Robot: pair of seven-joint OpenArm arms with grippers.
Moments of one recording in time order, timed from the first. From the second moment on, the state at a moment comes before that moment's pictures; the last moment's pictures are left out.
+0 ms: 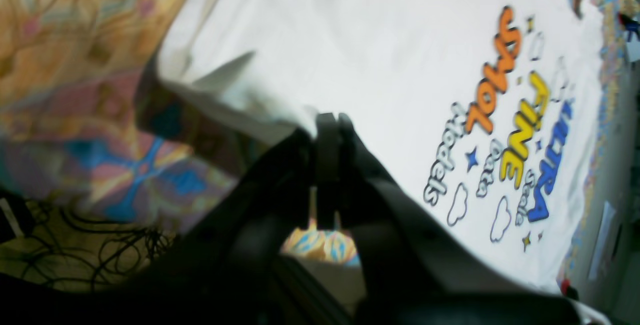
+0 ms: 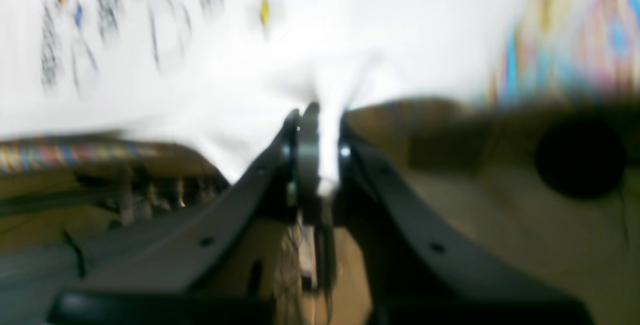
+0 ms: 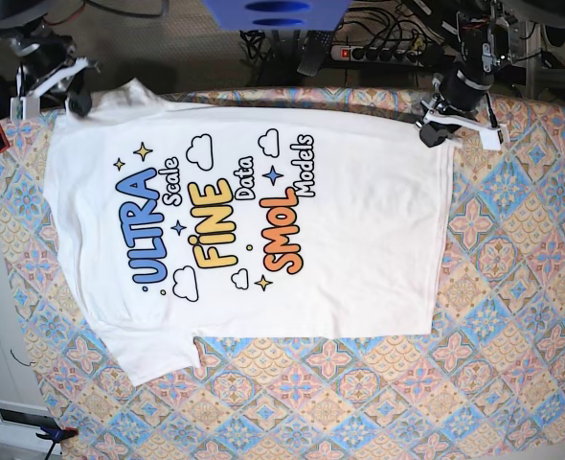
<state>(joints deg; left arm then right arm) 34.6 -11.9 -14.0 99.7 -54.1 1.3 28.9 -36.7 8.5 42.1 98.5 40.6 41.1 -41.2</state>
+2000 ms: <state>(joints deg) 20.1 -13.5 -20.4 87.4 -63.4 1.6 36.1 -10.0 10.7 38.0 90.8 24.7 40.9 -45.0</state>
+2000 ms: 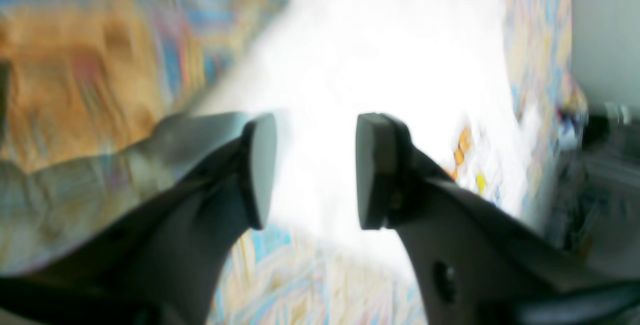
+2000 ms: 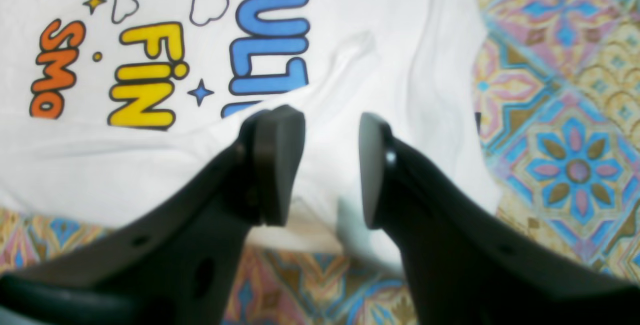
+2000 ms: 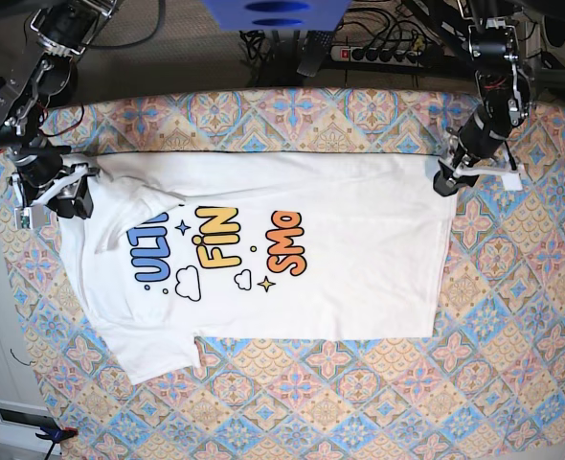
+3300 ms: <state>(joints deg) 18.0 -12.5 -20.7 75.4 -64.1 0.5 34.1 -19.5 10.1 40.1 91.6 32.3 41.1 -45.4</state>
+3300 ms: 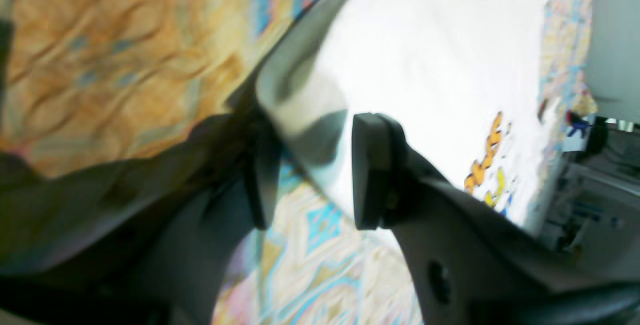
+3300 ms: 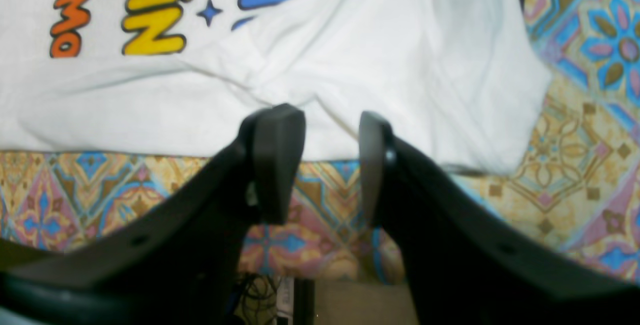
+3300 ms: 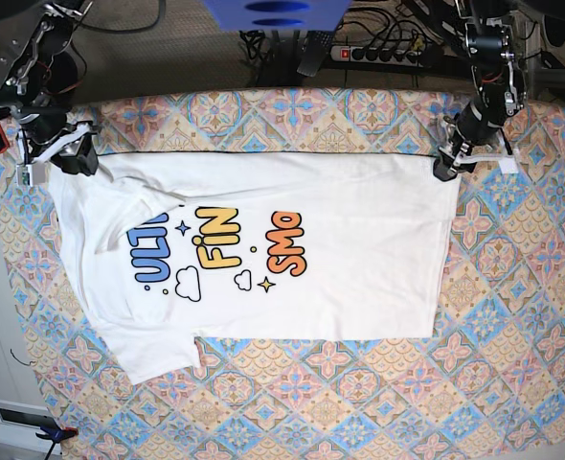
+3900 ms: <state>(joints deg) 16.3 -12.5 -18.3 73.7 -63.7 0.7 33.9 -20.3 8.8 45.9 82.5 32.7 40.9 -44.9</state>
